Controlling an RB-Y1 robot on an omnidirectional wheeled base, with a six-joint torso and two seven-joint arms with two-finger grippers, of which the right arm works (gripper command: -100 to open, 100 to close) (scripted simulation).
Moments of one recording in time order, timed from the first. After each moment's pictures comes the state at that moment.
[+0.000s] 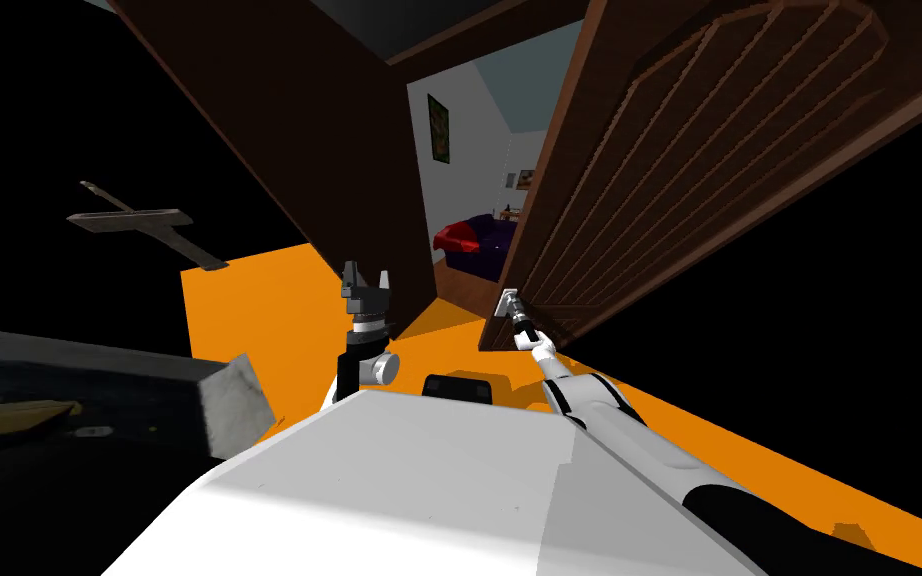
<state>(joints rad) -0.49 -0.31 0.16 -0.56 -0.07 -0.57 -0.32</state>
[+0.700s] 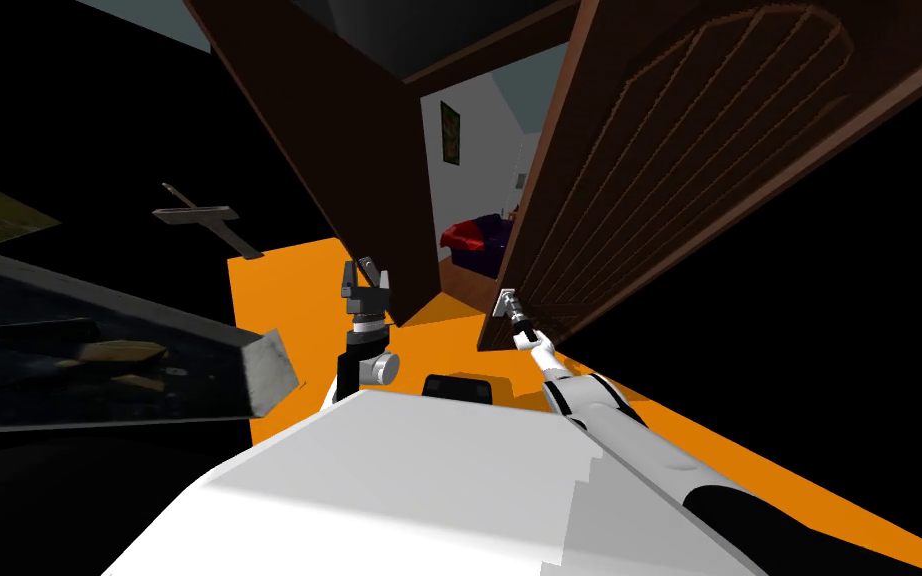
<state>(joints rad) -0.48 -0.31 0.18 -0.58 -0.04 -0.57 -0.36</state>
